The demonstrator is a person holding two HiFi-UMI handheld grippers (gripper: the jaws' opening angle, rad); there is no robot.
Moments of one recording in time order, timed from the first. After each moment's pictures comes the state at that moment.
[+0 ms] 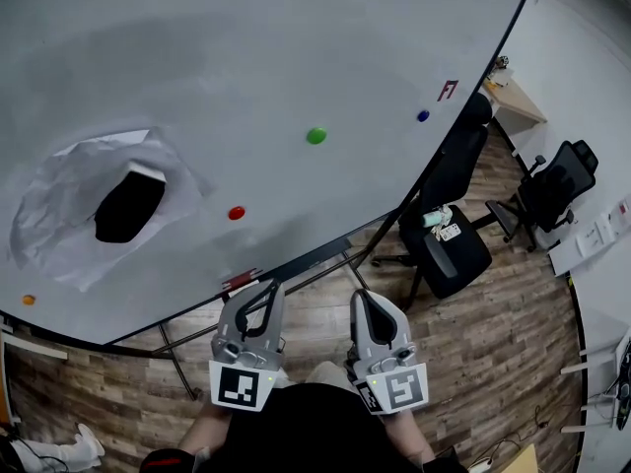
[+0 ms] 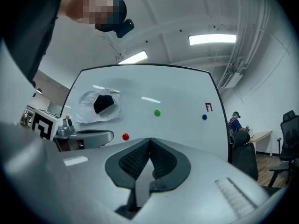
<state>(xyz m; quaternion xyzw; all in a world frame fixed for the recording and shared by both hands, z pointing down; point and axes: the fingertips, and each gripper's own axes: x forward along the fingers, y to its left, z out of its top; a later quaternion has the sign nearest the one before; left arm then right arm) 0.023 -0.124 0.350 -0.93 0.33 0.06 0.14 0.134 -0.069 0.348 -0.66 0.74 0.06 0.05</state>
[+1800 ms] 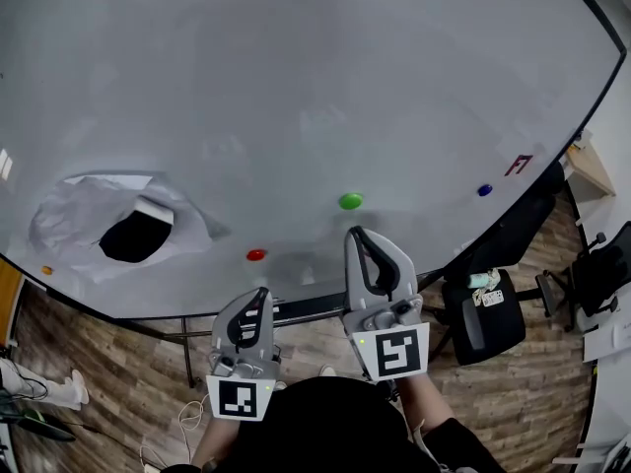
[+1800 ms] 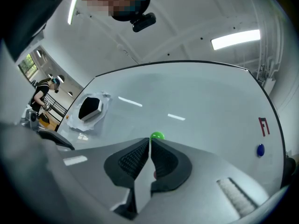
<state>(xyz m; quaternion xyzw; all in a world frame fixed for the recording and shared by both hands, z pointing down) 0.010 -0.195 0.339 -0.84 0.52 0.03 0.15 0.127 -0.245 0.250 -0.52 0.83 0.19 0.07</state>
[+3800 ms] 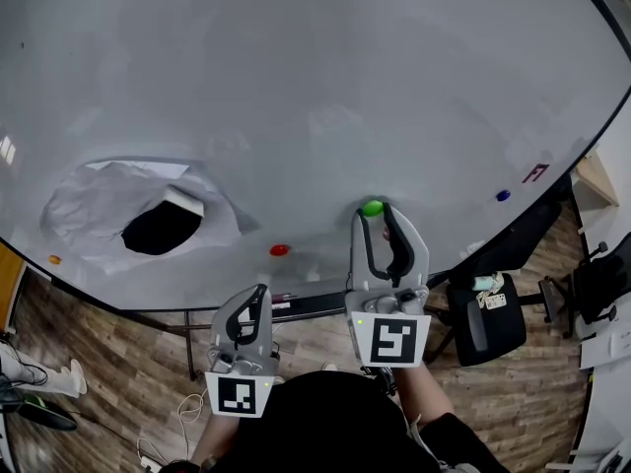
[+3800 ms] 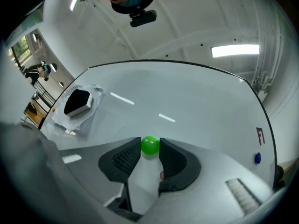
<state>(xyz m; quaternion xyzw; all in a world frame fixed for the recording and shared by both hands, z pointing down) -0.029 -0.194 0.342 -0.83 0.54 0.03 0.15 0.108 -0.264 0.233 -0.58 0.78 0.22 0.06</state>
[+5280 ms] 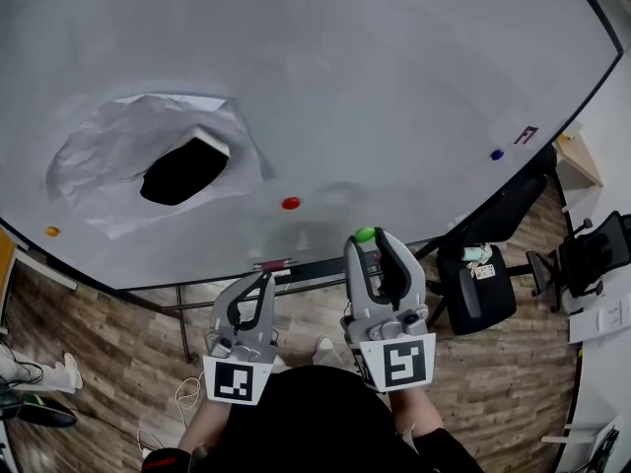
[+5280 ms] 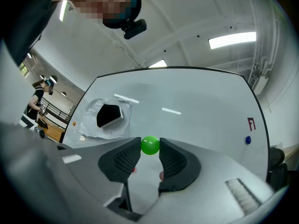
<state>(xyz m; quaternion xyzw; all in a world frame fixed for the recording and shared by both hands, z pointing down) -0.045 -0.145 0.358 -0.86 0.48 0.02 0.14 0.072 -0.164 0.263 -0.55 0.82 0.15 0.07</state>
